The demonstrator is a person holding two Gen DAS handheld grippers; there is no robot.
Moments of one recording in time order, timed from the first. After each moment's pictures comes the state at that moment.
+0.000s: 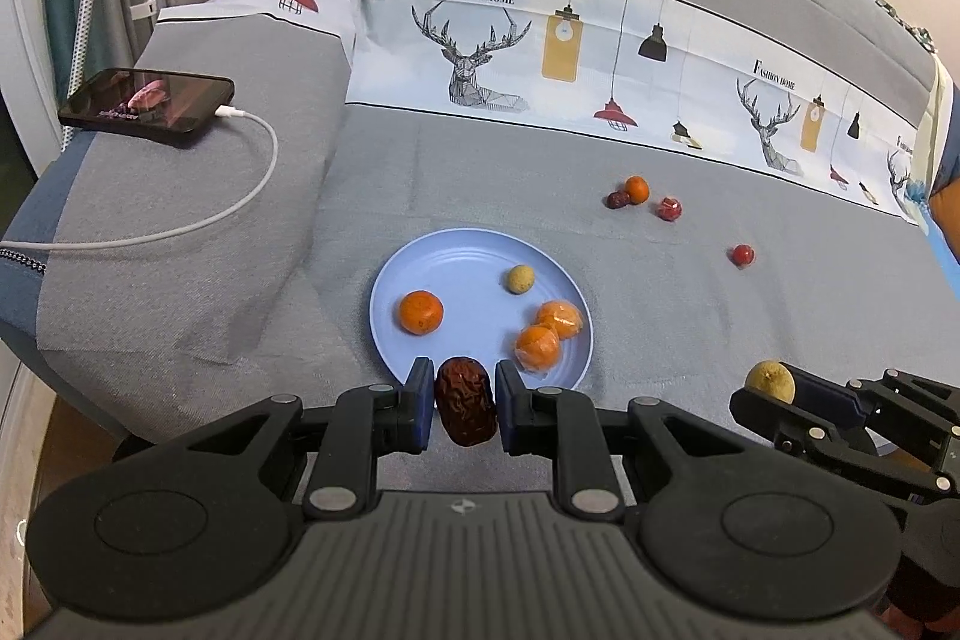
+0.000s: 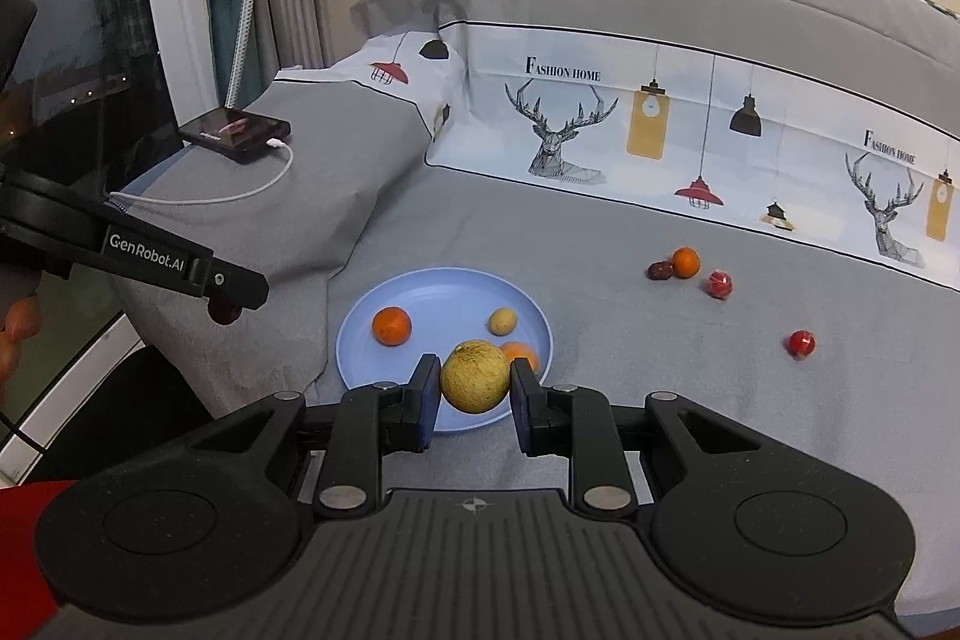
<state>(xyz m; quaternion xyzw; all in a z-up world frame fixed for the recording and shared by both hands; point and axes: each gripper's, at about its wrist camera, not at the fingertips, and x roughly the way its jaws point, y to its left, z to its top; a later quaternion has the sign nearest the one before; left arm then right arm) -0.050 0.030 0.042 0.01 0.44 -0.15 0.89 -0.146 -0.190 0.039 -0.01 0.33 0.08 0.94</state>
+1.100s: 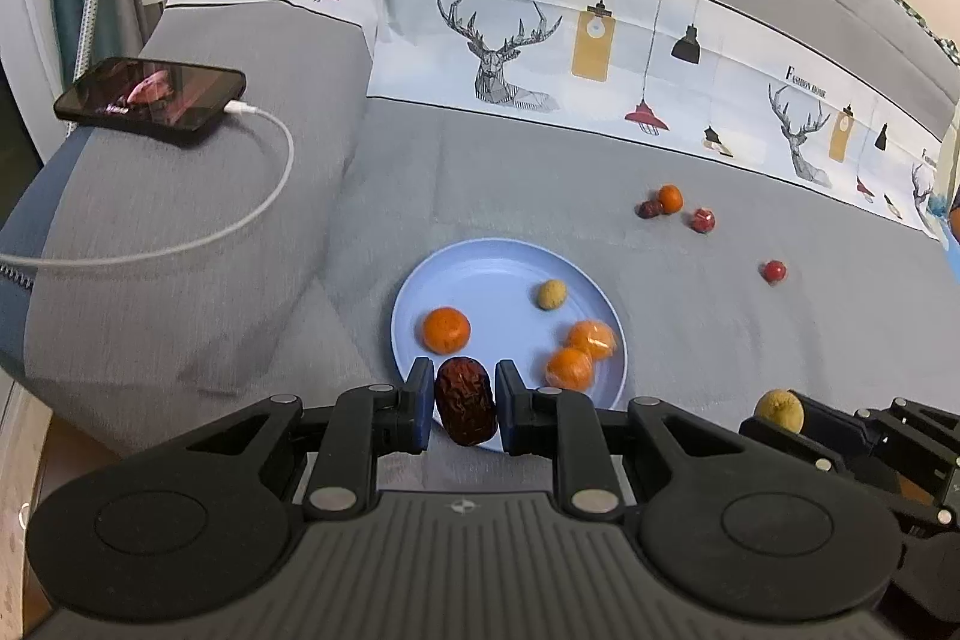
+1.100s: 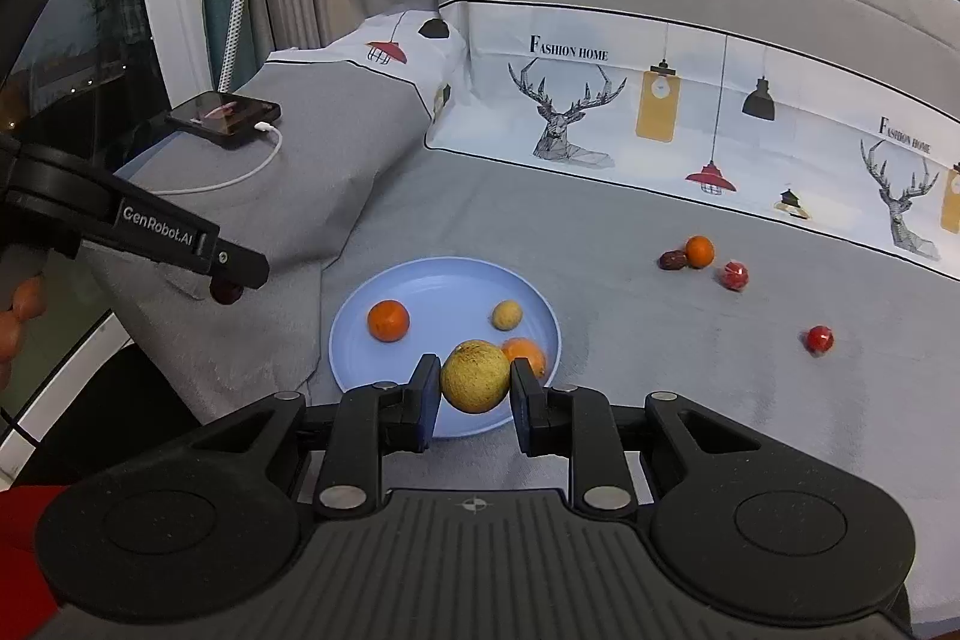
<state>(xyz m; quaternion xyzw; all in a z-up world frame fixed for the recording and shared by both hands) -0.011 0.035 0.028 0.01 0.45 -0.13 0.88 -0.117 -0.184 0.024 -0.01 0.35 0.08 0.93</state>
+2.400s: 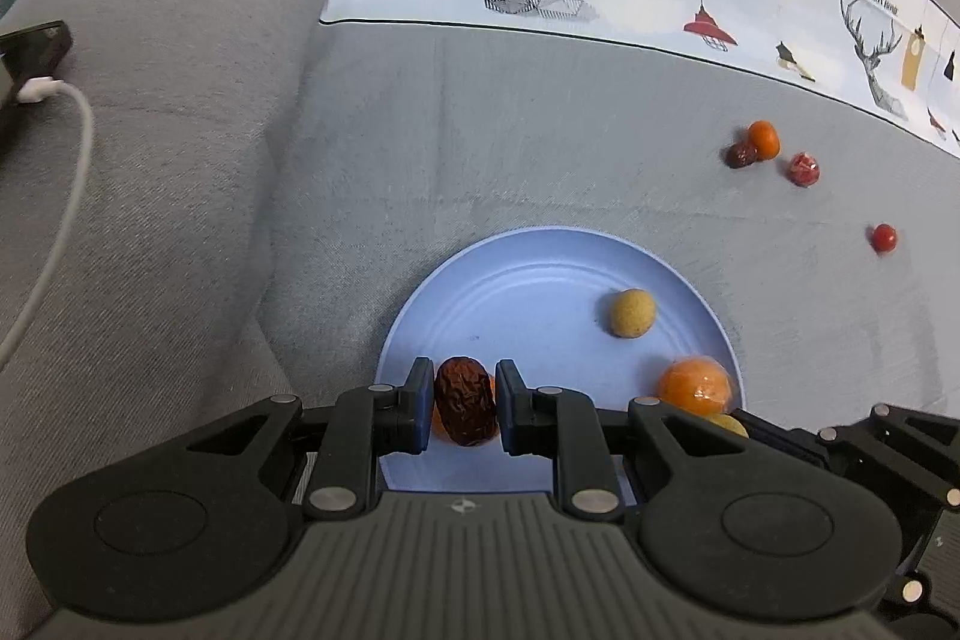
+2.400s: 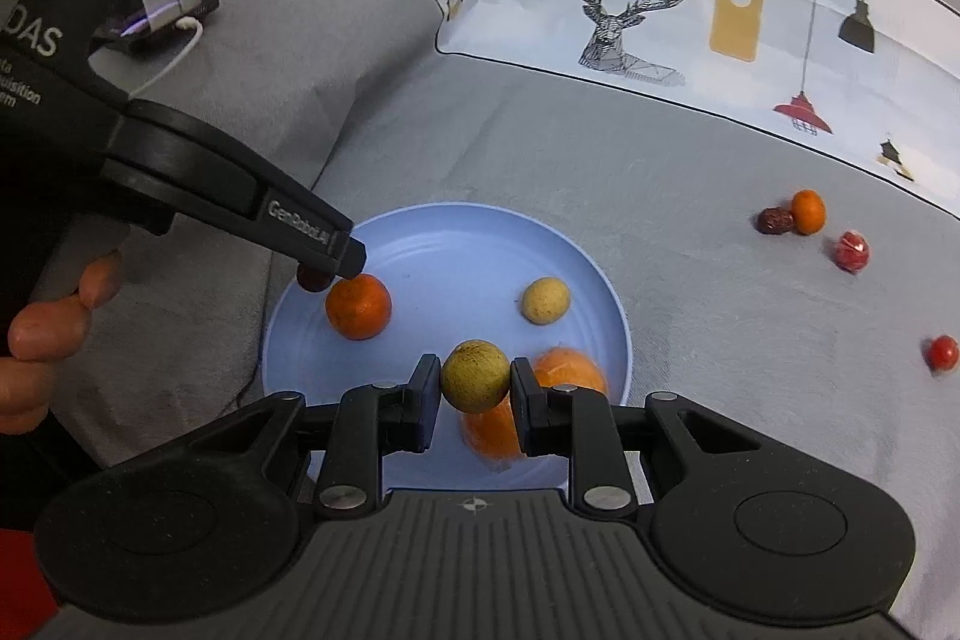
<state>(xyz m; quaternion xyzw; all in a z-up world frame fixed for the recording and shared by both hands) 0.120 -0.011 -0.076 0.07 0.51 -0.13 0.85 0.011 -0.162 -0.068 -0.02 0.43 0.11 0.90</state>
